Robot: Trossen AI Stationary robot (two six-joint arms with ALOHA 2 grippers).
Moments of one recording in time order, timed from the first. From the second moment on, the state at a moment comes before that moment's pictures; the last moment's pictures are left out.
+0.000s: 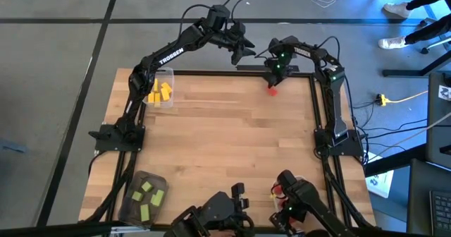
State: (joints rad) left arm 0.67 2.15 2.24 -0.46 0.59 0.09; right arm -1.04 2.23 1.68 -1.20 -0.39 -0.17
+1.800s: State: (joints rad) left arm 0.67 2.15 2.24 -0.46 0.59 0.09; right arm -1.04 2.26 1.72 -1.33 -0.62 -0.30
